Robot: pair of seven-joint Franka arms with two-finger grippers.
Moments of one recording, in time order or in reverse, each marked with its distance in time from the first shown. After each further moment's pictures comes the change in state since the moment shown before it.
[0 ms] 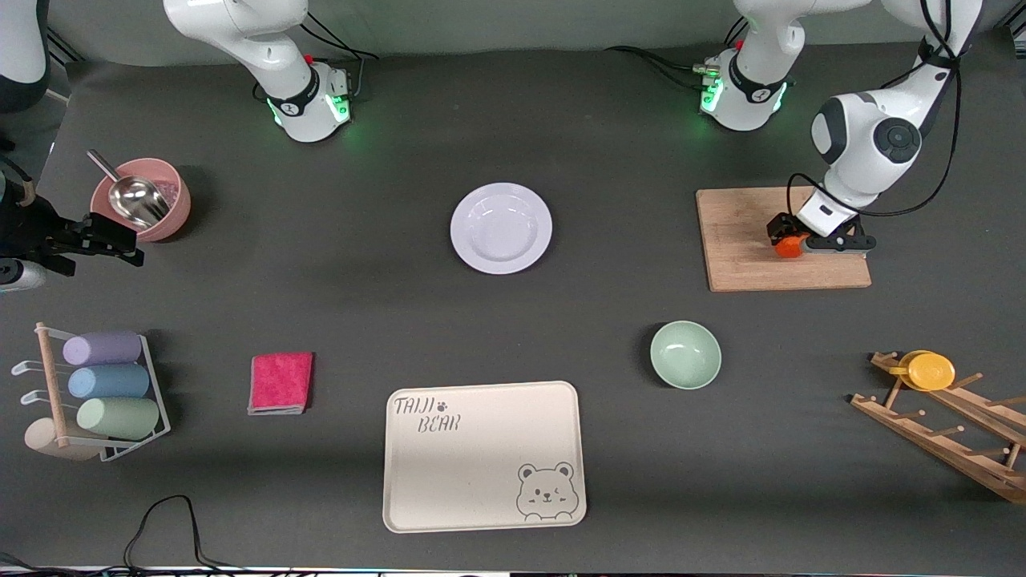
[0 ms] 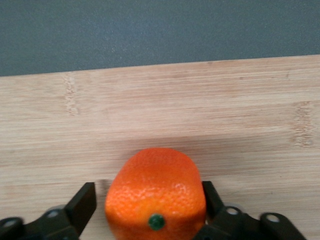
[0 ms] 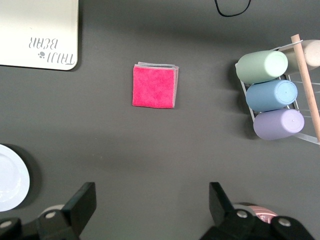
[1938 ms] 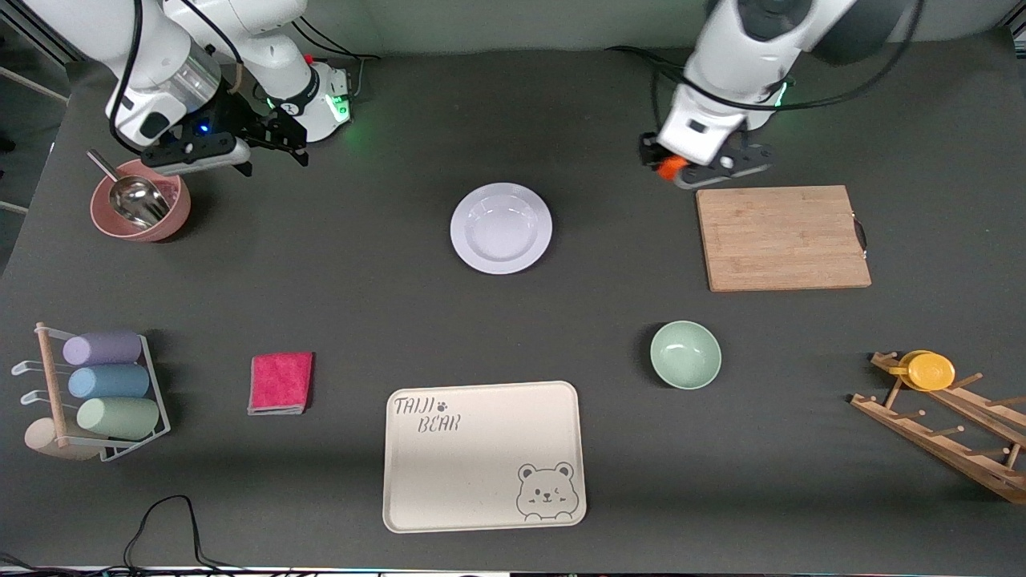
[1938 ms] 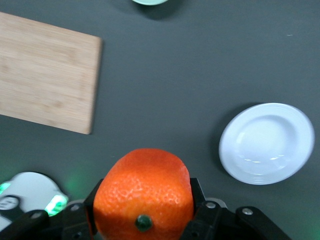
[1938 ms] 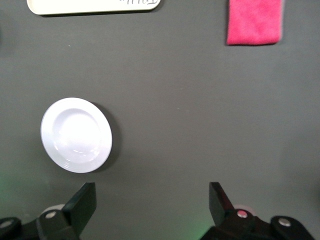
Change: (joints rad) left arm -0.016 -0.230 -0.725 0.810 -0.233 -1.140 -0.970; right arm 0.215 -0.463 0.134 -0.656 0.158 0.217 0.383
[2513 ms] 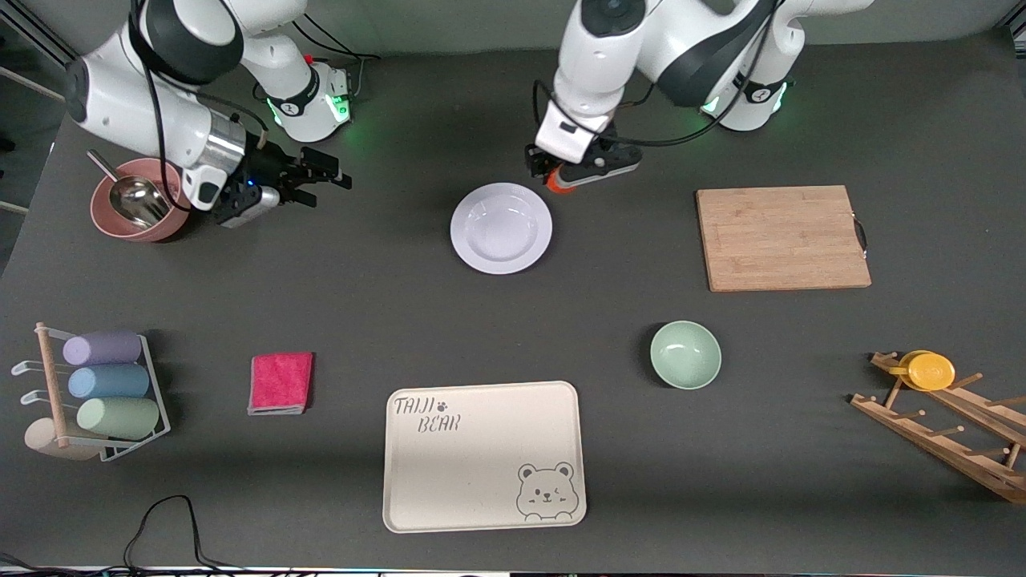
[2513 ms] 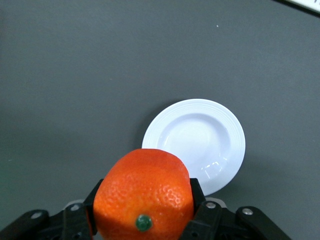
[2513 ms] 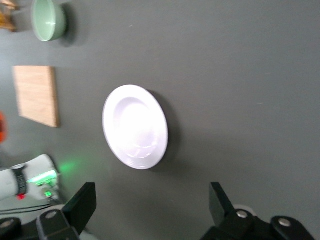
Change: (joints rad) left arm -0.123 0.300 -0.181 0.012 0.216 0.383 -0.416; right arm -0.001 0.075 -0.094 -0.319 0.558 0.275 -0.488
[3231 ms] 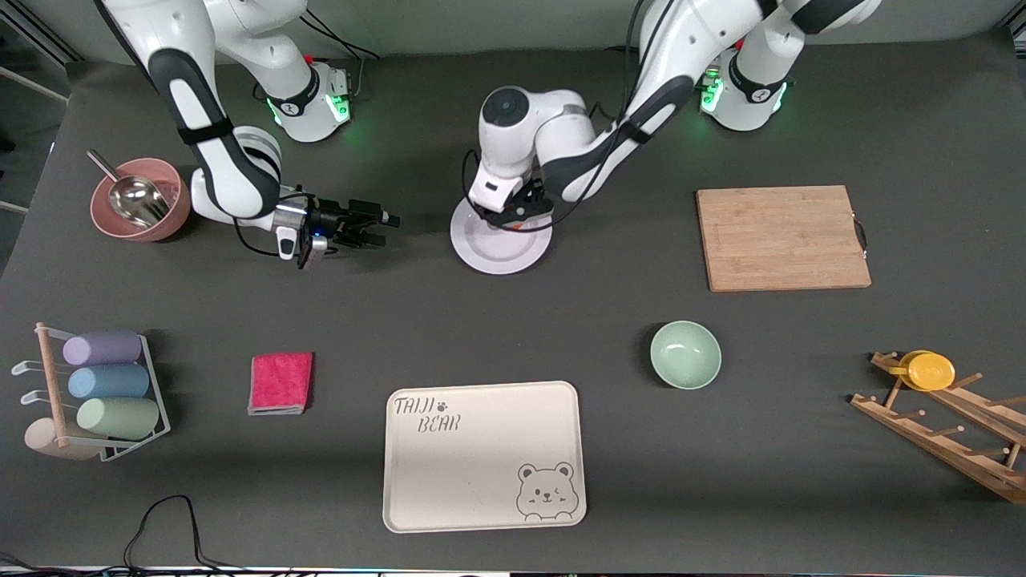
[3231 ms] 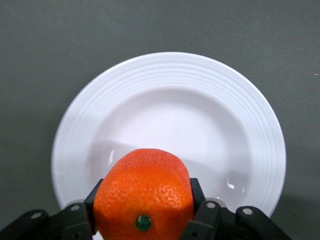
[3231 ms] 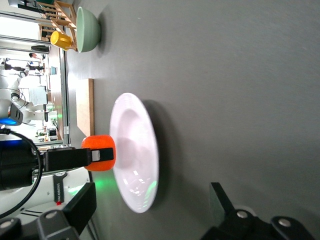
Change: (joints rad) left arm -0.364 0.545 0.193 0.141 0.493 0.245 -0.386; right arm 0.001 0.495 -0.012 -0.100 0.821 0.062 -0.937
